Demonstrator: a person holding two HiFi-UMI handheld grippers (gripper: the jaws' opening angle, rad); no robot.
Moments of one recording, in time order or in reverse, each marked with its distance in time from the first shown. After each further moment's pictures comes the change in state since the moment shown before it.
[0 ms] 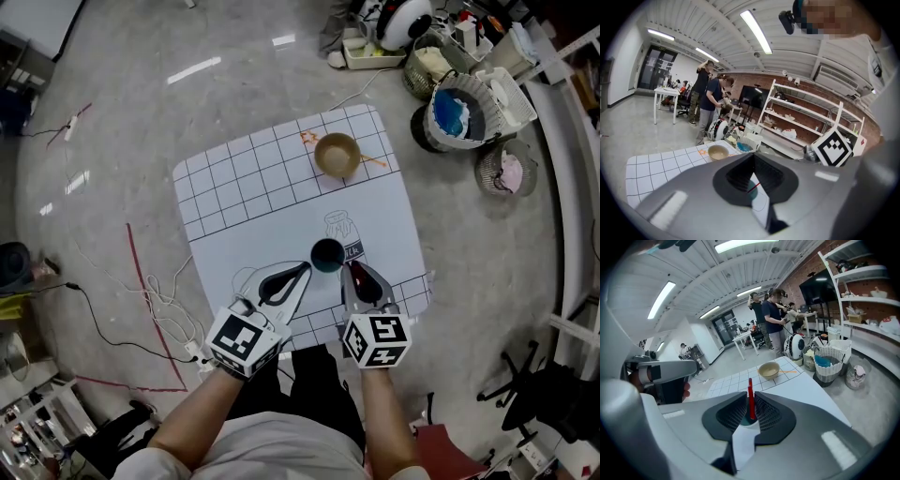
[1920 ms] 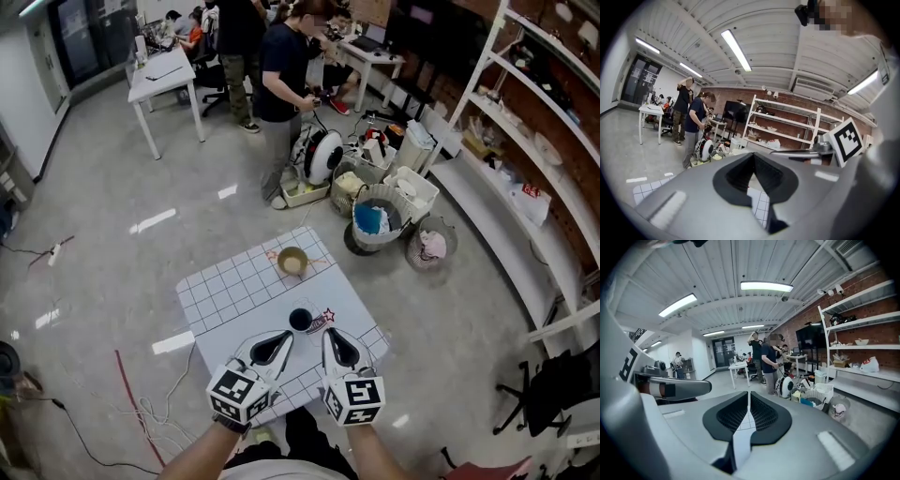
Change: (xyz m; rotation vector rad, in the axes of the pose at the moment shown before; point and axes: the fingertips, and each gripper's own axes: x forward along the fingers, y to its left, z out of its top) left arm -0.121 -0.093 0.096 0.125 -0.150 -0.161; right arm -0.185 0.113 0.102 -0.161 -0.397 -0.167
